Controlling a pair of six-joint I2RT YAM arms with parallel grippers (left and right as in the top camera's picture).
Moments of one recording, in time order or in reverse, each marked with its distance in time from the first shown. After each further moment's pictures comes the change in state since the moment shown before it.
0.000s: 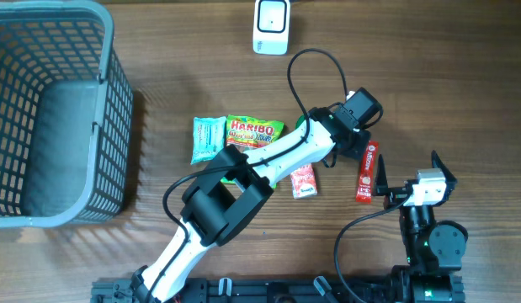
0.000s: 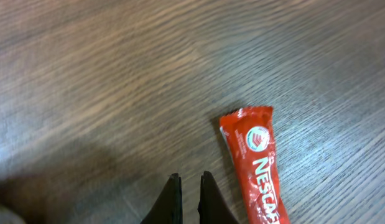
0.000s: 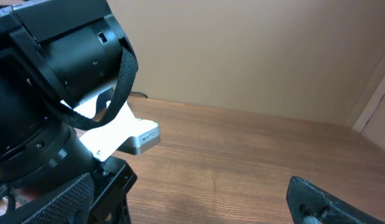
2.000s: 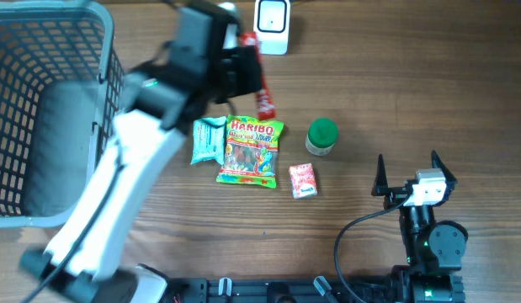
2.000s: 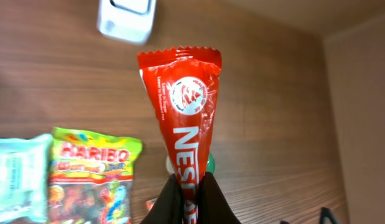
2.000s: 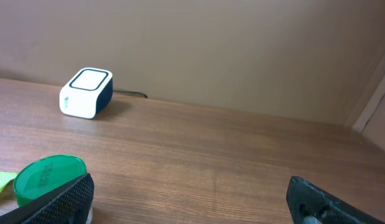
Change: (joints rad) left arm 0.412 -0.699 -0.029 -0.389 0.053 -0.201; right arm 0.000 0.000 0.000 0.000 0.000 0.000
